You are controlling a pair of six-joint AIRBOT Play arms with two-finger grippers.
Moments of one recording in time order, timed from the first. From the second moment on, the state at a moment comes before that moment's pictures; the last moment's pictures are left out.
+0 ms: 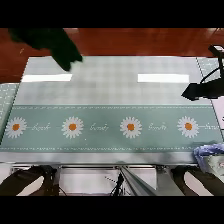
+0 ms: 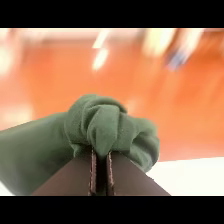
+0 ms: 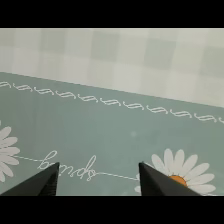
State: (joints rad) left arm -0.26 -0.98 1.65 1.62 -0.76 -1.69; right arm -0.15 -1.00 1.15 -1.35 1.37 1.32
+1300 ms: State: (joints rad) left arm -0.73 -1.01 1.08 1.33 -0.95 -1.66; right arm -0.15 -0.77 1.15 -1.47 1.35 1.37
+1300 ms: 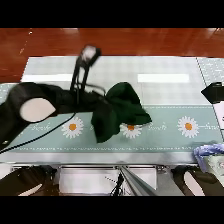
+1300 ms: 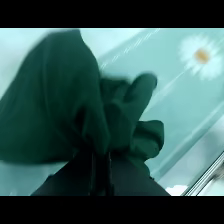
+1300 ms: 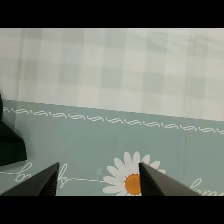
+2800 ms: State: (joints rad) left arm 0.32 -0.97 0.66 1.03 -1.54 -1.28; right arm -0.15 -0.92 1.15 -1.47 1.33 1.30
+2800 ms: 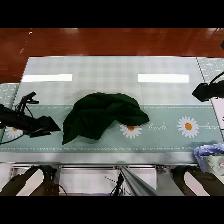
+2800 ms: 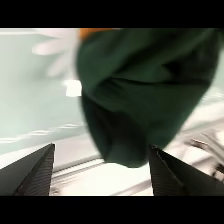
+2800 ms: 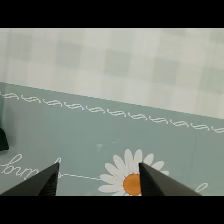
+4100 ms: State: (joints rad) left arm 0.26 -1.19 0.42 0.72 -1.22 -1.12; right arm -0.16 -0.94 1.08 -1.56 1.24 1.34
